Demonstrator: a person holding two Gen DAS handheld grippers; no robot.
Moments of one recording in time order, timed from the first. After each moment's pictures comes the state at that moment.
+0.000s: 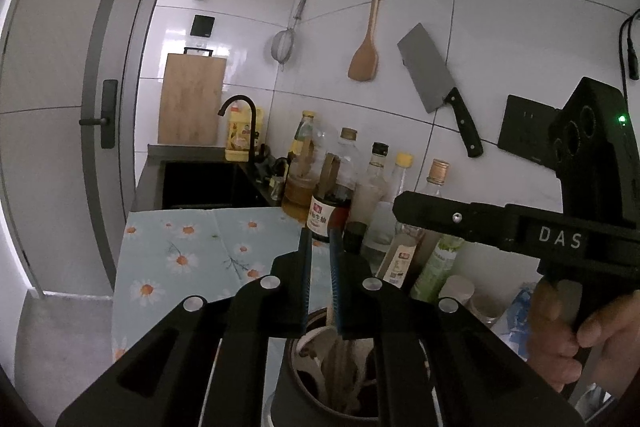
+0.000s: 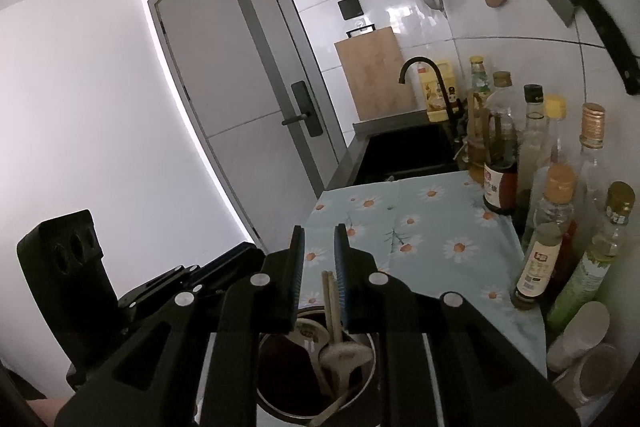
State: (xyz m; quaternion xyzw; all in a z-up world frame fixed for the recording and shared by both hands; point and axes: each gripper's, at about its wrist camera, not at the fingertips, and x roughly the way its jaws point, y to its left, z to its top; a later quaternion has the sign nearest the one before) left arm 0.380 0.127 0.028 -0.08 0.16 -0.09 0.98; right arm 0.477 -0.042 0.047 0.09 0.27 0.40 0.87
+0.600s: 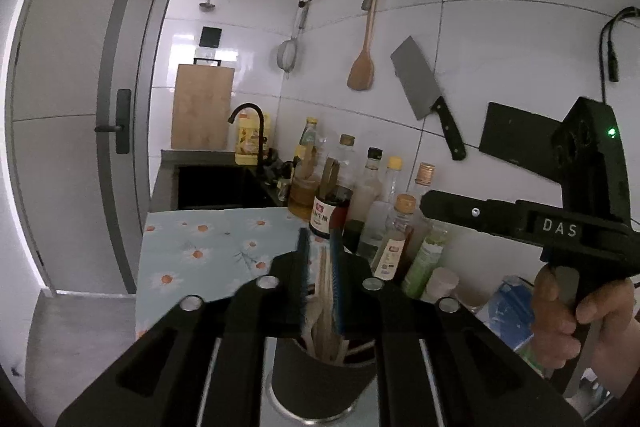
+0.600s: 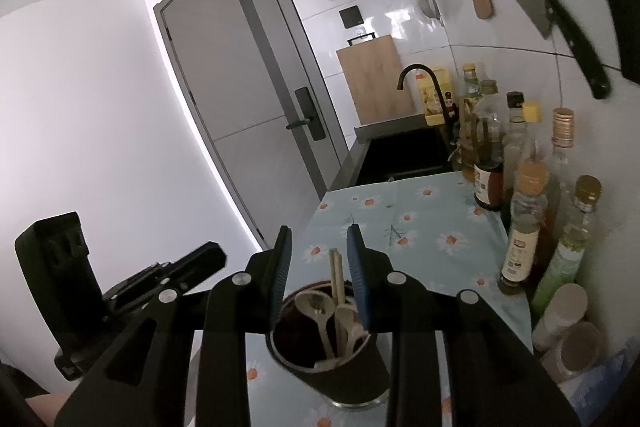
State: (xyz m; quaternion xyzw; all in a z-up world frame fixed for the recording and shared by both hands) left arm 0.319 0.119 0.052 -0.07 0.16 -0.08 0.98; right arm 0.435 -0.081 0.066 0.09 0.27 0.40 0.87
